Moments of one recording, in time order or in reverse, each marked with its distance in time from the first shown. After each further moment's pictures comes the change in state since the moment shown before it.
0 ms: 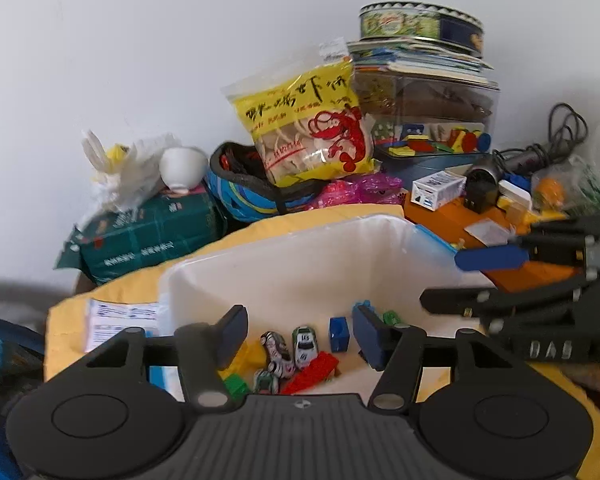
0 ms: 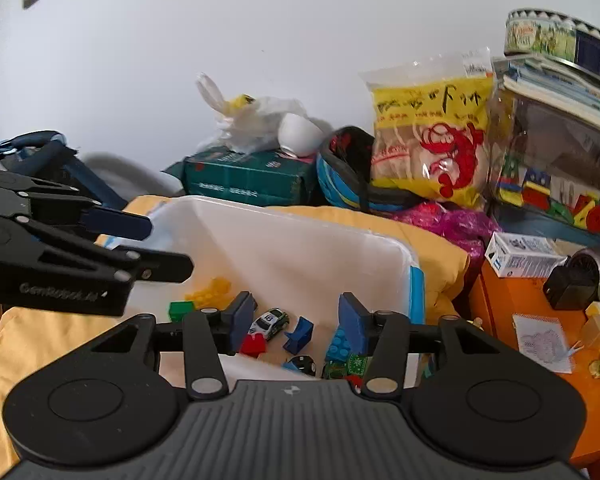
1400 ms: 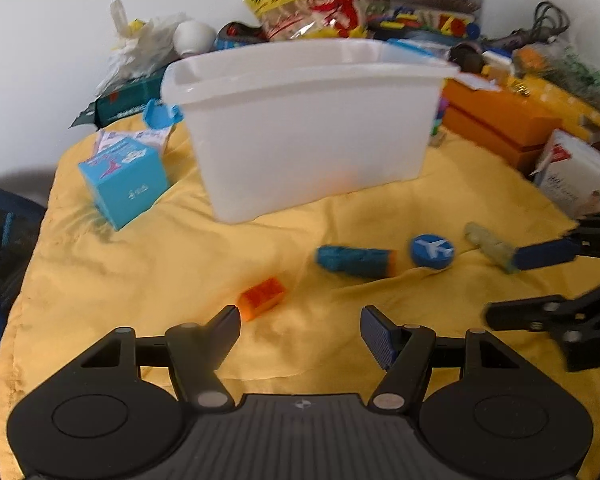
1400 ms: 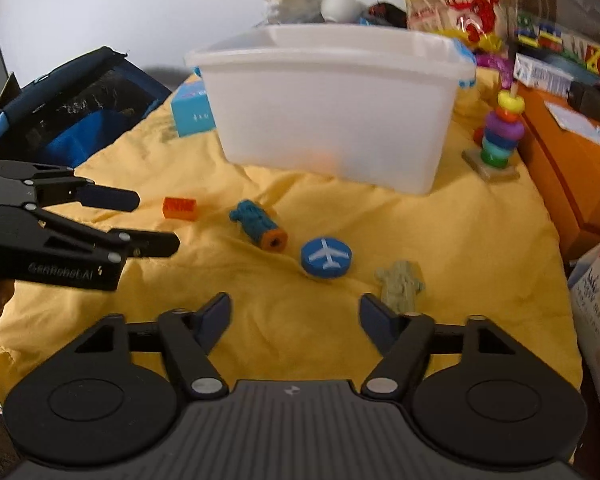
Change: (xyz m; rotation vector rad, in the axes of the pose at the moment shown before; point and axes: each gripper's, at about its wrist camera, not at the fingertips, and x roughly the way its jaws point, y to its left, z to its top) left arm -0.029 -0.024 -0.150 -0.036 0.245 0.040; right arm -0.054 0.054 -0.141 0.080 0.261 0.113
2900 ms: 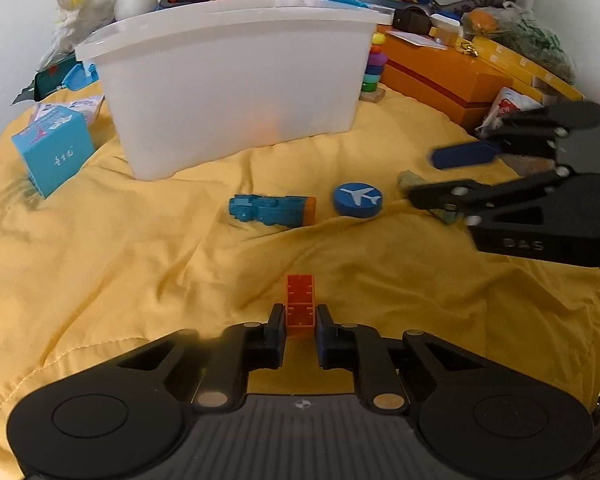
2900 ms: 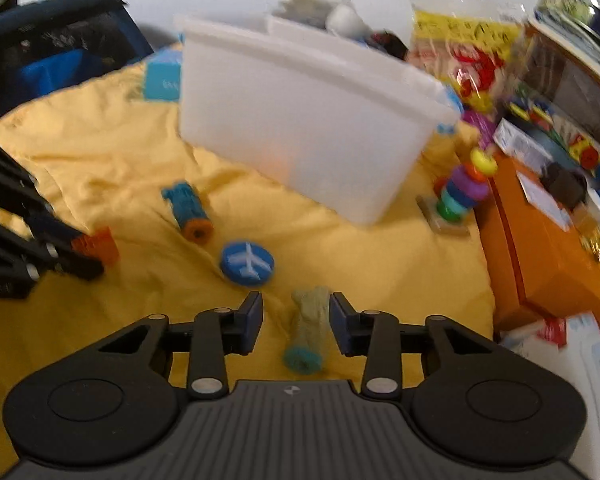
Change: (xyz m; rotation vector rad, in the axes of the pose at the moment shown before) left arm 0.013 -0.035 -0.019 0.040 0.087 -0.167; right arm 0.012 -0.004 0.003 -0.291 -0.050 -0.195
